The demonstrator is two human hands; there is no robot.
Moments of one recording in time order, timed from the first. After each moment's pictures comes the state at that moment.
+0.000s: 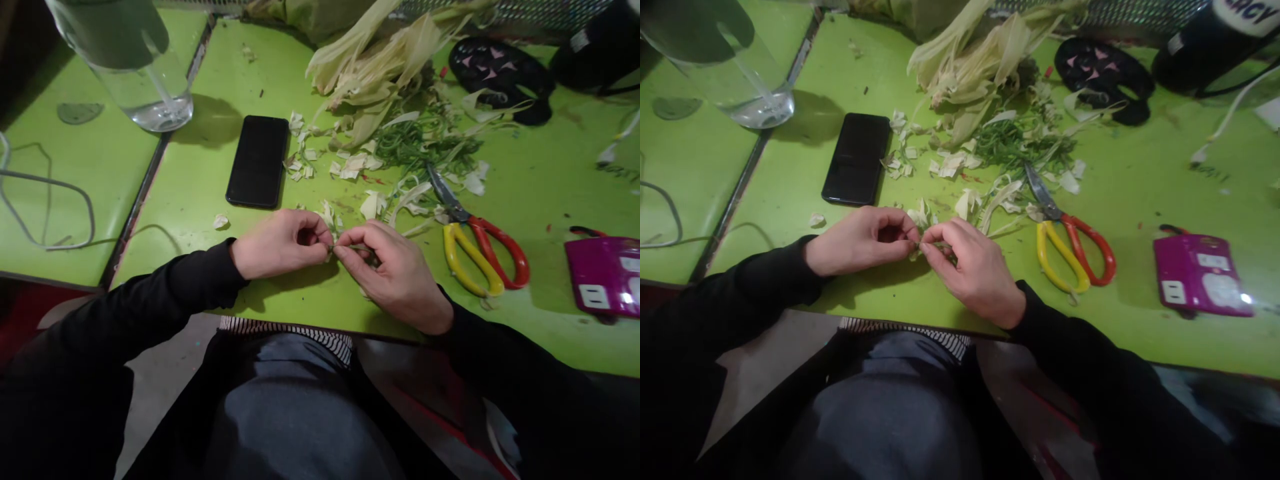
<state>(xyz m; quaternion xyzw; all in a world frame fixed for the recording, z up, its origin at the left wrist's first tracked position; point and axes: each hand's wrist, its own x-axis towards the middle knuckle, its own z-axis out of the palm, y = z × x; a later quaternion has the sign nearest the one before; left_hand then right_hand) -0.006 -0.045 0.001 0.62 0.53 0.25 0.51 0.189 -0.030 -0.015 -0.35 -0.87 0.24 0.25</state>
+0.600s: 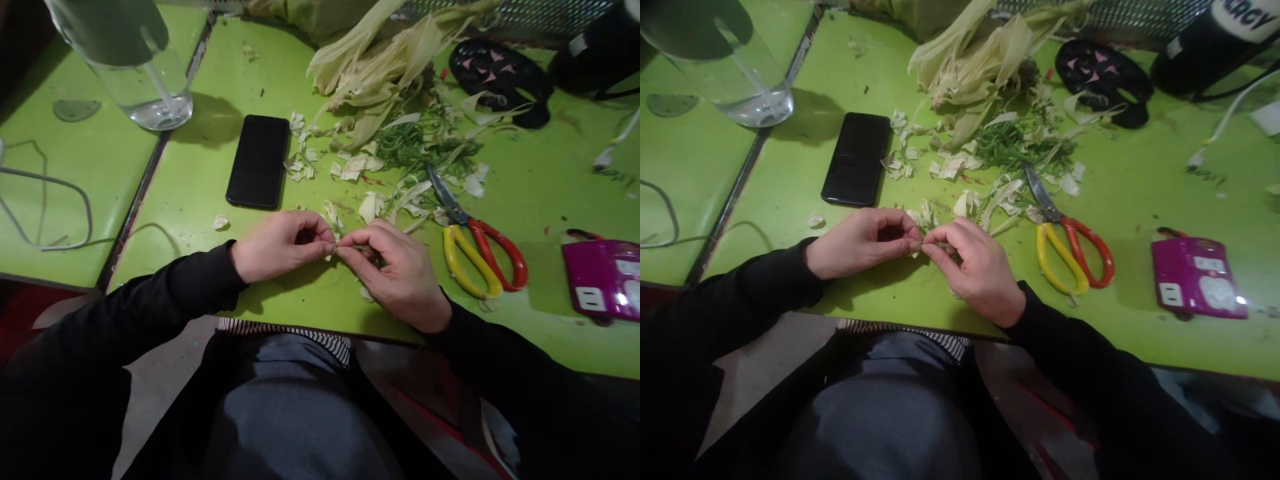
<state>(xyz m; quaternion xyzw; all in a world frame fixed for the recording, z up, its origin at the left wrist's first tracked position) -0.012 -0.046 -0.012 0.64 0.50 0.29 0.51 0.190 -0.026 -0.018 -0.34 -0.88 0.19 0.27</state>
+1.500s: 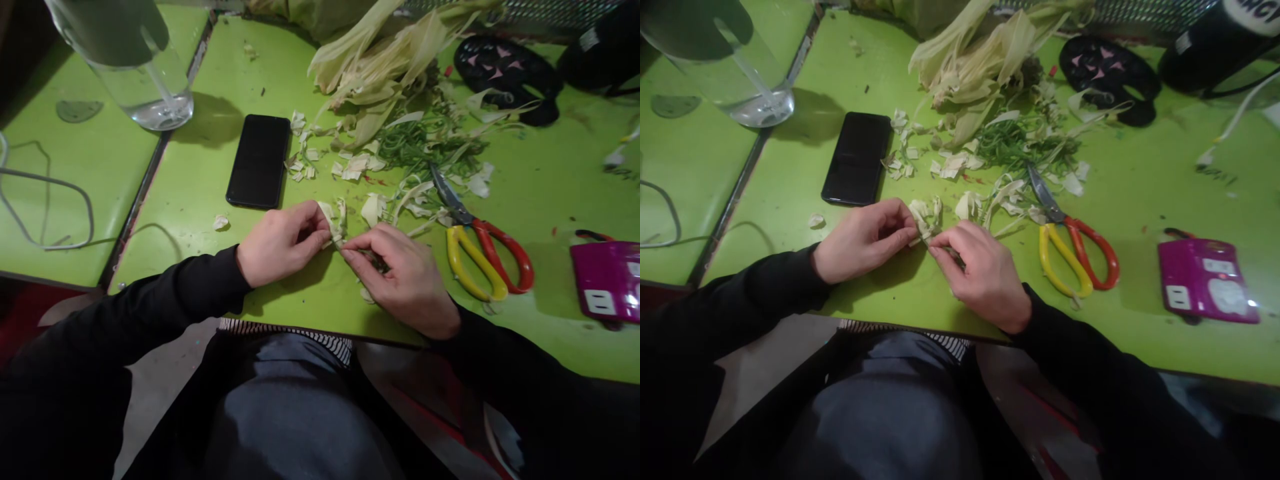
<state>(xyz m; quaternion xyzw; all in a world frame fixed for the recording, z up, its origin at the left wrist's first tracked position) -0.006 -0.049 -0.013 0.70 0.56 0.30 0.34 0.196 -0.028 -0.019 -0.34 -0.89 0.16 0.24</state>
